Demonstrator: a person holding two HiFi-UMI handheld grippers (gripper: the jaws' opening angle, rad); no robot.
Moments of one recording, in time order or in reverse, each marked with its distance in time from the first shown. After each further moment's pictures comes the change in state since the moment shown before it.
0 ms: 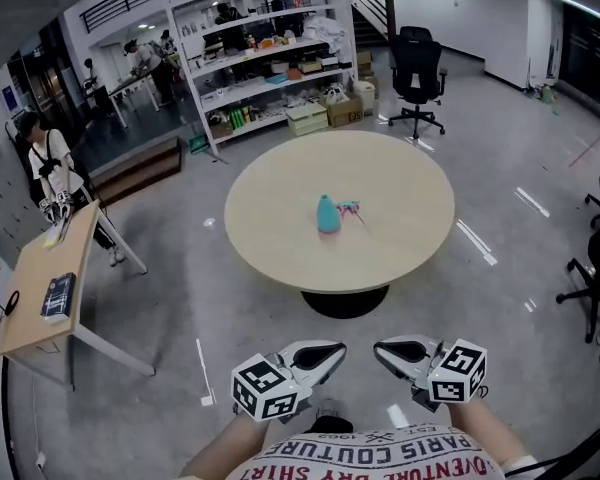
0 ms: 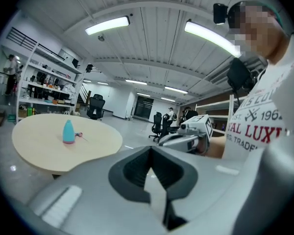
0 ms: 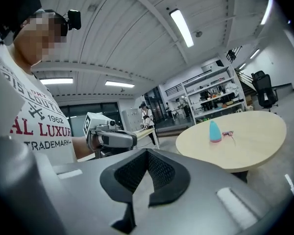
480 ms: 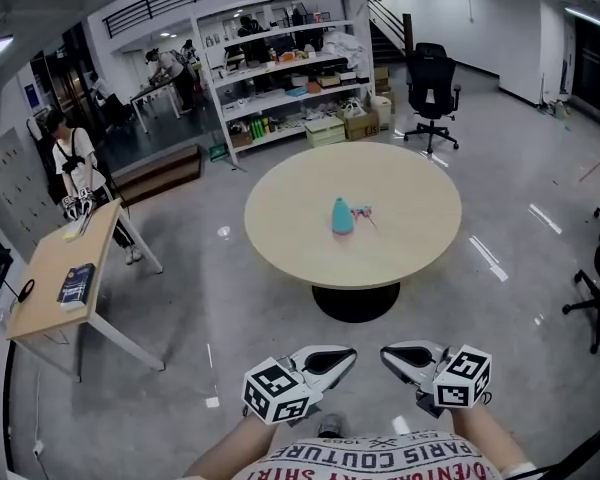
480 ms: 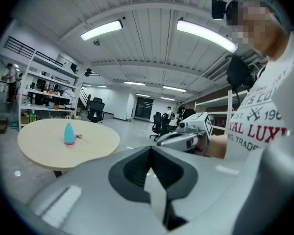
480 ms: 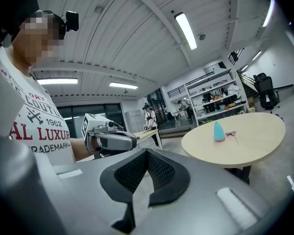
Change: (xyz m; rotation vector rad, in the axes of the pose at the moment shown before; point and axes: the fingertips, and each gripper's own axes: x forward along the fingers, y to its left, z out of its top) left arm -0.026 -0.055 -0.009 0.048 -0.007 0.029; right arm -0.022 0.052 -0.007 -0.022 -0.020 0.022
